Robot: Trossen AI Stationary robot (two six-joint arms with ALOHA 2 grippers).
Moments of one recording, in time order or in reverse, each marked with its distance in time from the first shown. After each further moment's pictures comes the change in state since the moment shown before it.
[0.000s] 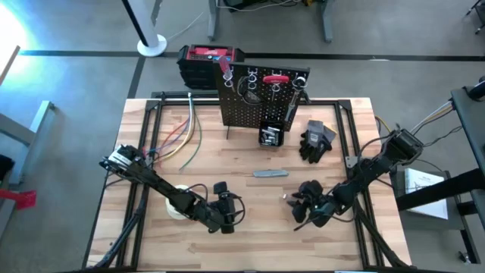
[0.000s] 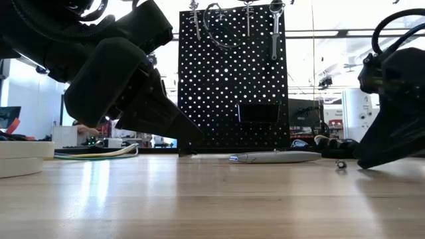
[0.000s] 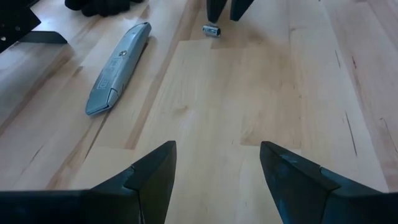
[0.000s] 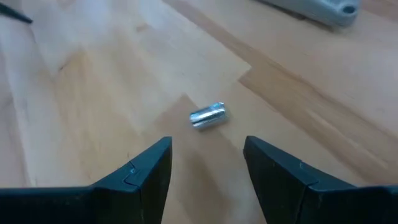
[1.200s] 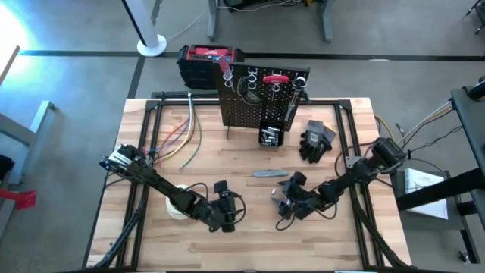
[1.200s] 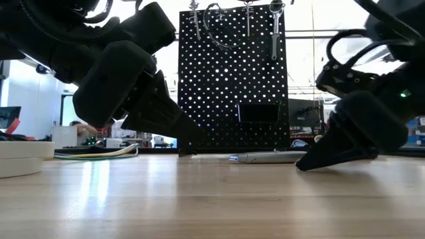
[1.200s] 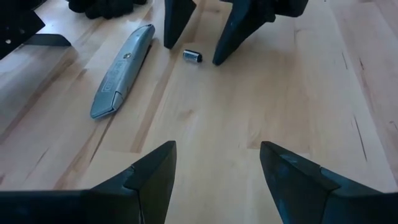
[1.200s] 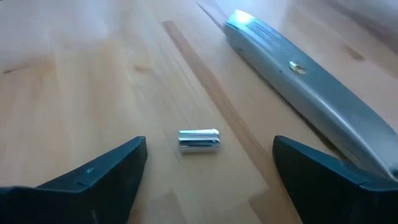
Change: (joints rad) left arm 0.013 0.000 0.000 0.006 0.000 0.017; right arm -0.164 0.216 0.071 0.276 0.078 -0.599
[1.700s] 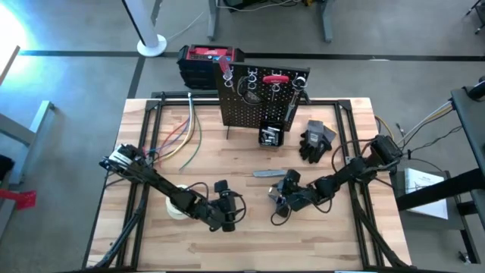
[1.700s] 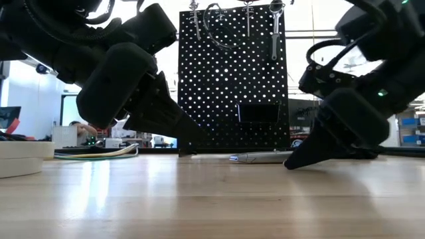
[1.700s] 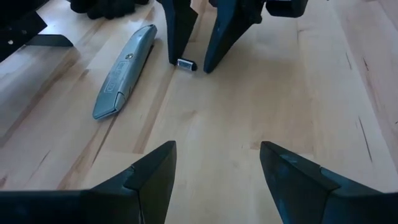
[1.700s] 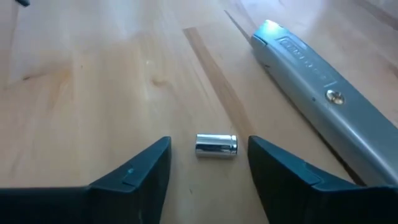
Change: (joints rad) left arm 0.005 0.000 0.000 0.000 0.000 0.006; right arm -0.094 0.004 0.005 0.096 -0.159 -0.154
